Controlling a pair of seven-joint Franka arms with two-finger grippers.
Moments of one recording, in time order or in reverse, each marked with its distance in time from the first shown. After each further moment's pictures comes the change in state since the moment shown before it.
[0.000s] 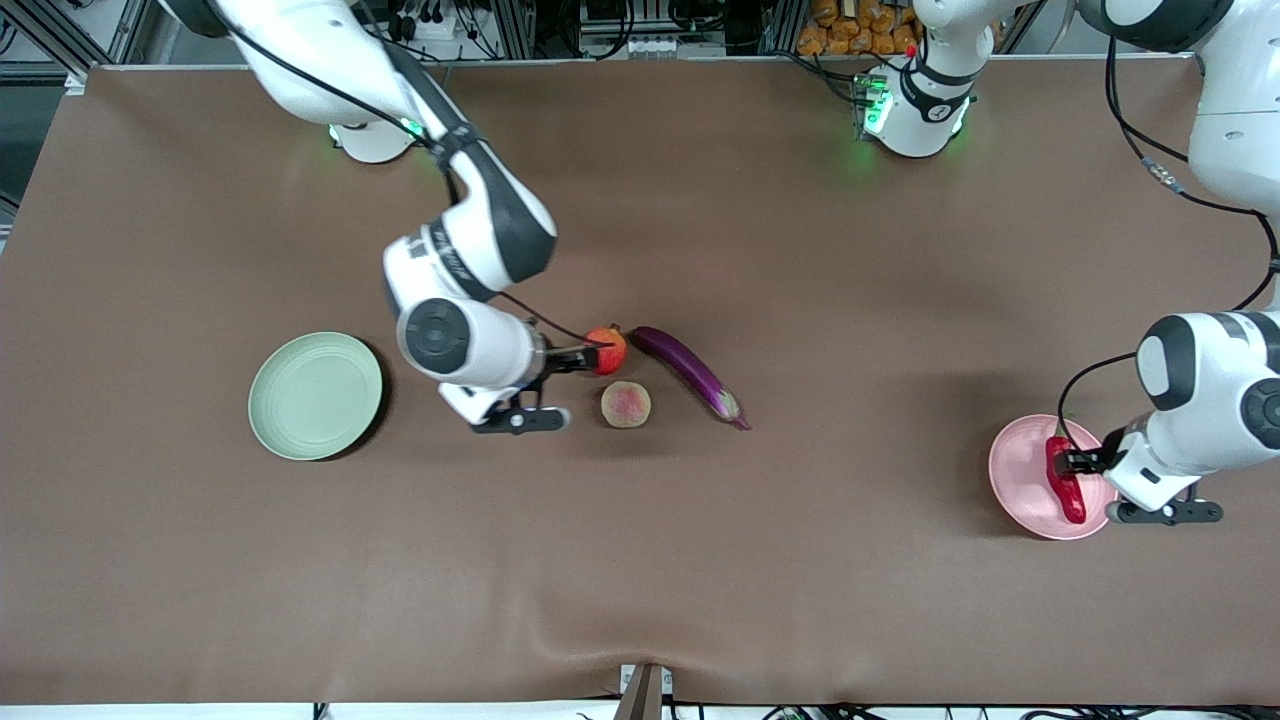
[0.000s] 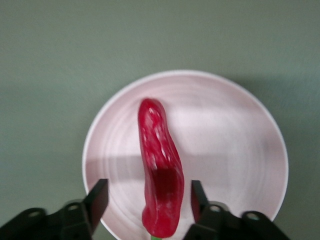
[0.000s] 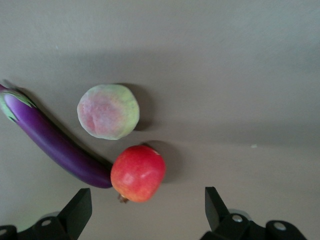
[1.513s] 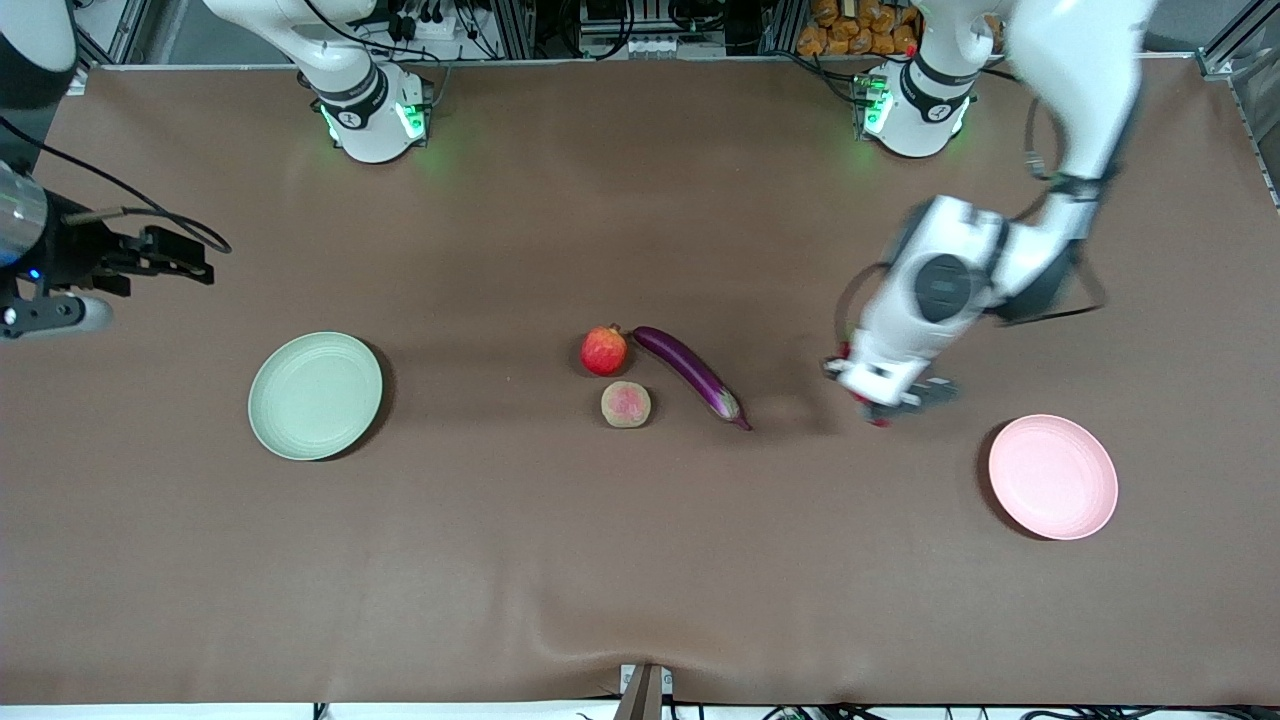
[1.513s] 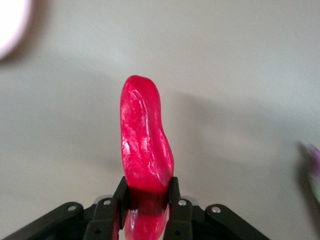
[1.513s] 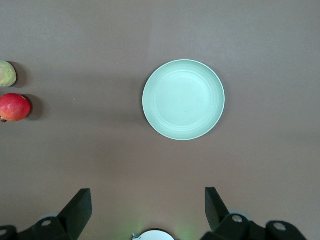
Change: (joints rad) left arm -0.379 -0.361 -0.030 -0.425 -0.161 -0.031 -0.624; right arm -0.519 -0.499 -0.024 0.003 -0.239 -0.533 -0.534
